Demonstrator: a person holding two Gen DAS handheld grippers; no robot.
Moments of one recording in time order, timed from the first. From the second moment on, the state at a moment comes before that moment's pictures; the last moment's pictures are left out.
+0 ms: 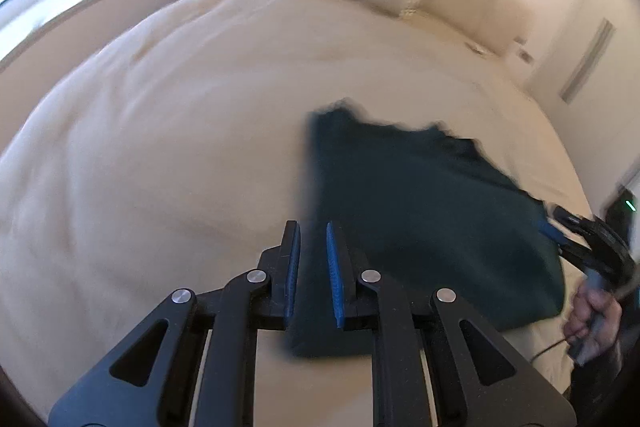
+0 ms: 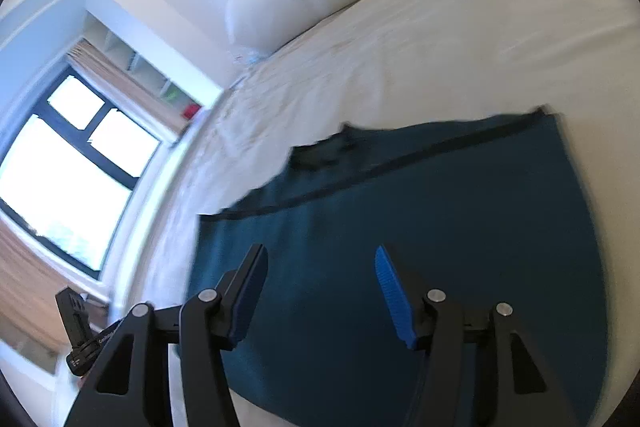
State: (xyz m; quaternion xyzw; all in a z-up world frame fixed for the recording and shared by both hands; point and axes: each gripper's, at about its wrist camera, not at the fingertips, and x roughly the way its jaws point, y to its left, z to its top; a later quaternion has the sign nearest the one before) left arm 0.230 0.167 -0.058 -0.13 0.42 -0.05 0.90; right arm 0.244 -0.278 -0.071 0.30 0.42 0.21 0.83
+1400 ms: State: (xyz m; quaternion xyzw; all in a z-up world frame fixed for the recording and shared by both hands) left arm 0.356 0.123 -0.149 -0.15 0.41 -0.15 0.89; right arm 0.220 -0.295 -0.131 0.45 0.39 0.23 0.77
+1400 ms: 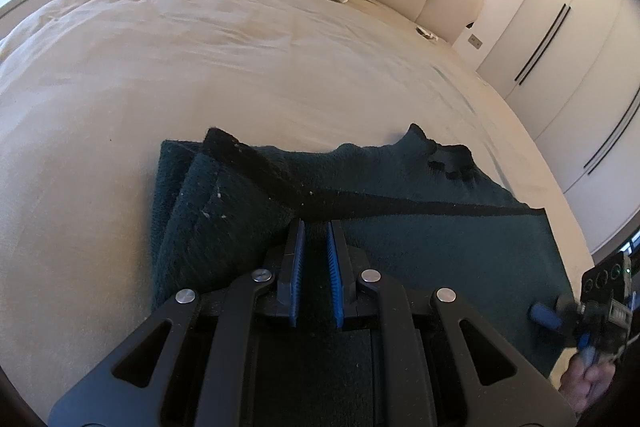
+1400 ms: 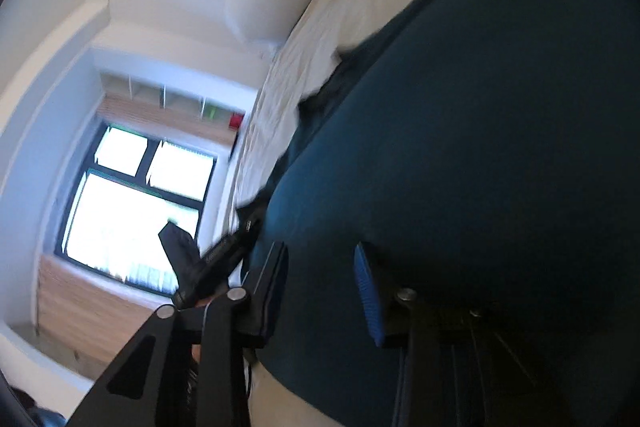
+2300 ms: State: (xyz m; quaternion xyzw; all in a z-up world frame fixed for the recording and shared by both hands) left arm 0.356 0.119 -0.149 -0.14 0.41 -0.14 0.89; right arm 0.221 -0.307 -0.108 0.45 0.36 0.14 0.81
